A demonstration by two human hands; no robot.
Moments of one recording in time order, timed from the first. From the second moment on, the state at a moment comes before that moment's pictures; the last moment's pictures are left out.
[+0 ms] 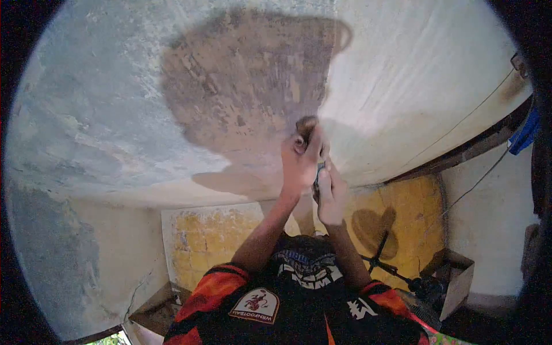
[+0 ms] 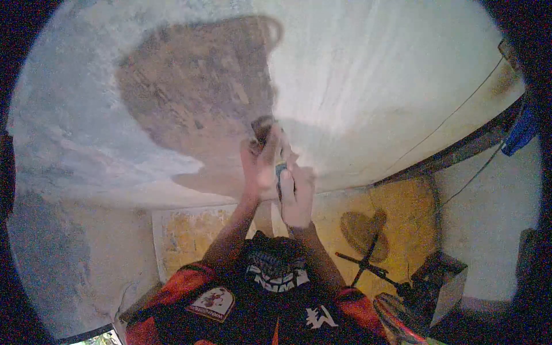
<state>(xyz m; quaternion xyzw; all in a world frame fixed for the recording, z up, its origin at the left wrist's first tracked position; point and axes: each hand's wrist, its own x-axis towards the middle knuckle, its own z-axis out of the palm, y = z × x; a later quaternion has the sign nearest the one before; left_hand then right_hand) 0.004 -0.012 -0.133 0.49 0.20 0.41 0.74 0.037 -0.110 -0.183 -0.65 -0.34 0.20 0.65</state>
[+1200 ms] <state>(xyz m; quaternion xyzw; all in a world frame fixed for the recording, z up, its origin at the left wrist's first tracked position) 0.004 -0.008 -0.140 0.47 0.24 0.41 0.75 0.029 -0.110 -0.193 -0.64 -0.31 0.24 0.66</state>
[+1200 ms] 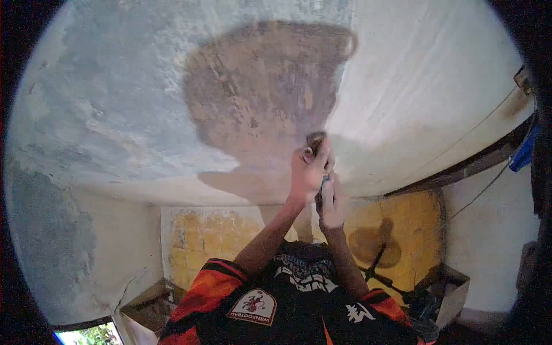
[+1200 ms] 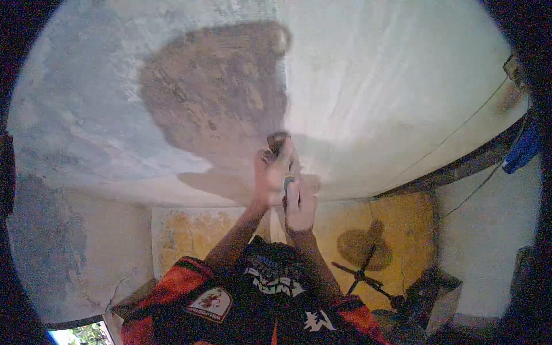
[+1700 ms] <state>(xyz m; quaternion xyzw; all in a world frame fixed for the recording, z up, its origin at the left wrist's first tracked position) 0.004 -0.010 -0.107 0.51 0.22 0.40 0.73 0.029 -0.105 -0.169 -0.63 -0.30 0.22 0.68</state>
